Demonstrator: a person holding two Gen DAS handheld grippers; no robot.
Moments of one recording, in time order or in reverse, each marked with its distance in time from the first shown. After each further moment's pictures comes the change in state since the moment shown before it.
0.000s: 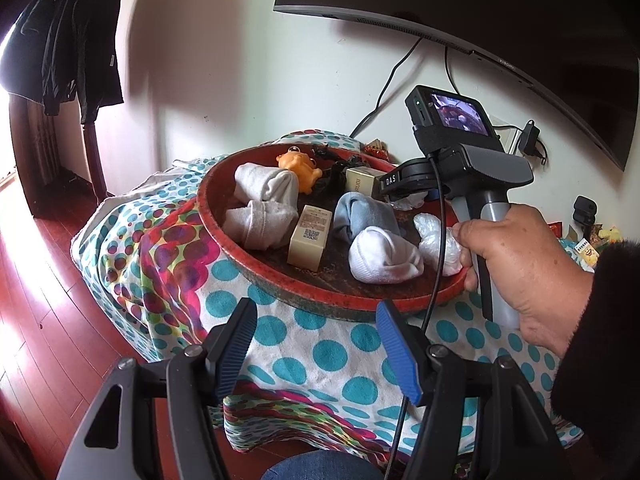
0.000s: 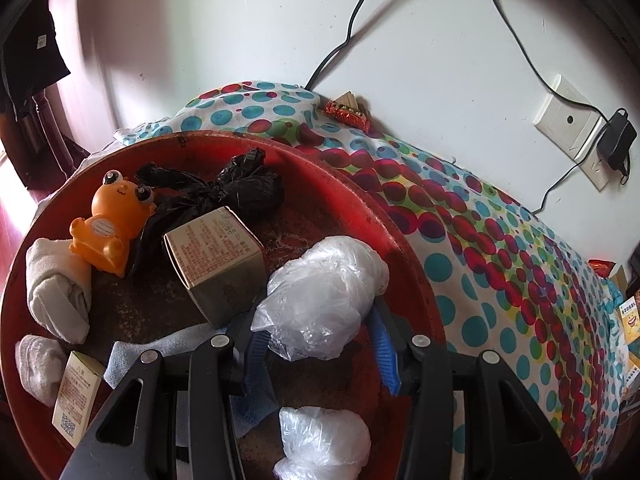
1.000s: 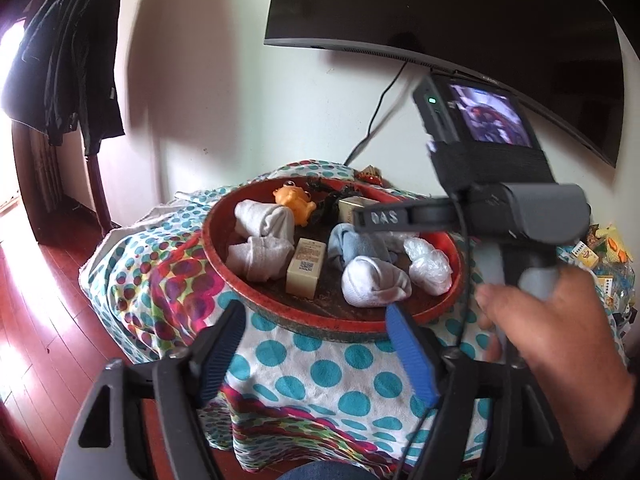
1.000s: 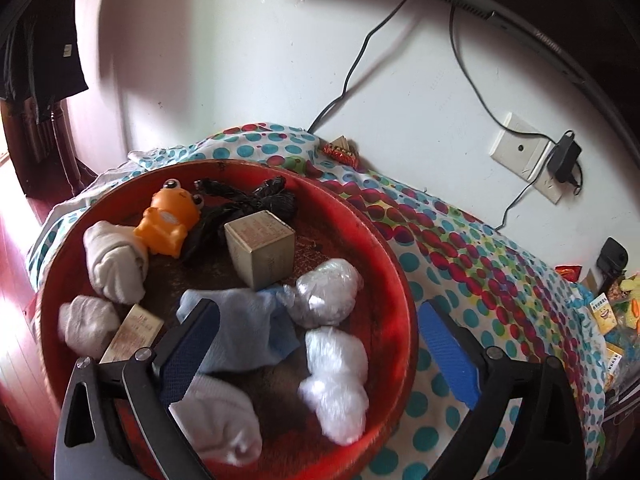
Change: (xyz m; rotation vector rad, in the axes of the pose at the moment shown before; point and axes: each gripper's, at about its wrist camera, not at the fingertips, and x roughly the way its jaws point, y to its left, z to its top) left arm -0.024 -0.008 0.007 0.043 -0.105 0.025; right arm -0.092 0.022 -0.045 -0.021 -0.171 -0.058
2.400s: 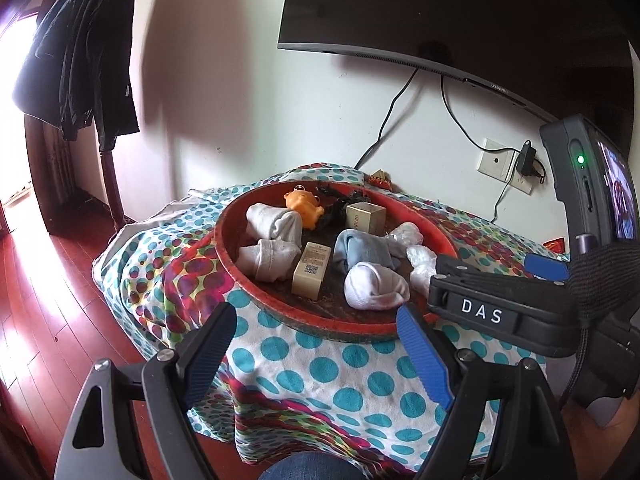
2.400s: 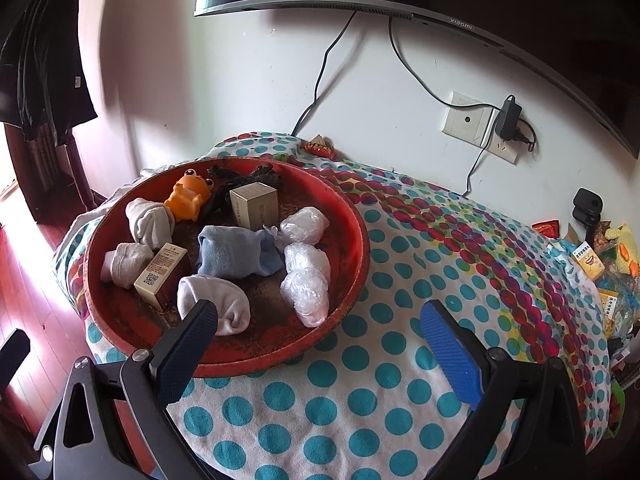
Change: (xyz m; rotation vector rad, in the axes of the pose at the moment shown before) left arm -0.015 -0.006 0.007 -0.030 0.016 0.033; right arm -0.070 -0.031 -0.062 0.102 -0.049 0.022
